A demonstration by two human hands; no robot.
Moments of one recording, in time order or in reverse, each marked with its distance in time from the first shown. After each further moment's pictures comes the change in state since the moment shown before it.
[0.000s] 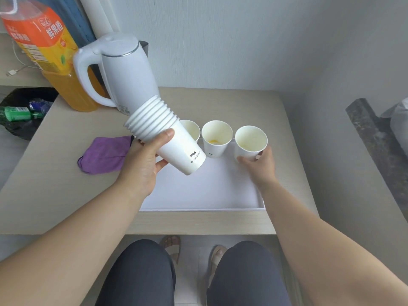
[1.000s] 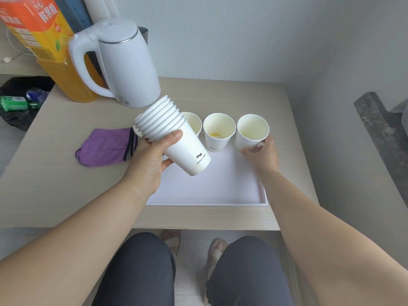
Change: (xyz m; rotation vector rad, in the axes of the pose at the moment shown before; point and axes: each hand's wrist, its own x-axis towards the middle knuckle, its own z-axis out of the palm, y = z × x) left_hand 0.003 -0.018 -0.001 0.030 0.002 -0.050; right_hand 0.018 0.001 0.004 -0.126 0.018 0.065
